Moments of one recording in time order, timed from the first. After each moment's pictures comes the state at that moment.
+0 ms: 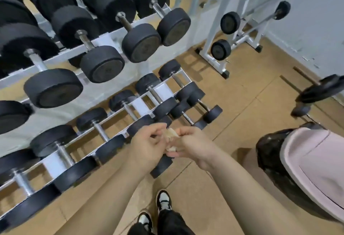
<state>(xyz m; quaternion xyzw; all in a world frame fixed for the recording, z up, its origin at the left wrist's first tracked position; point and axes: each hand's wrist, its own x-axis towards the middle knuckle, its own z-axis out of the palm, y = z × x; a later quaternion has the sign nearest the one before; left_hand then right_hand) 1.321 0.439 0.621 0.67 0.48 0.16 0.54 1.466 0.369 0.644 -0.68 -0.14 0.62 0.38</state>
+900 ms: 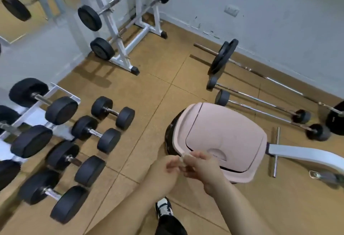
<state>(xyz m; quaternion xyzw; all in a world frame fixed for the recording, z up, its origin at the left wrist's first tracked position) 1.750 0.039 0.553 0.73 0.27 -0.12 0.61 1.849 -0.096 0.549 -0.73 0.15 0.40 0.53</state>
